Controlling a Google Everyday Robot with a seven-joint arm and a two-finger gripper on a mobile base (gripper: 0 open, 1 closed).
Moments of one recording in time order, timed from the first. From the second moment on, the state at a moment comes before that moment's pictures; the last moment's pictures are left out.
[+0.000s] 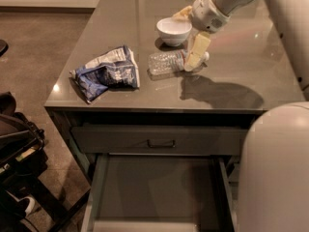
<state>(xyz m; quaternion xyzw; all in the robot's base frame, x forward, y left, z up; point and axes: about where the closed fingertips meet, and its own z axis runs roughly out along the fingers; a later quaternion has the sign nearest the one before) 0.680 -0.095 0.918 -0.74 0.59 0.11 0.30</state>
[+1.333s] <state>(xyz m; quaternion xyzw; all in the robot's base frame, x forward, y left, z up) 0.688 -0.059 0.859 -0.75 0.59 0.17 0.24</state>
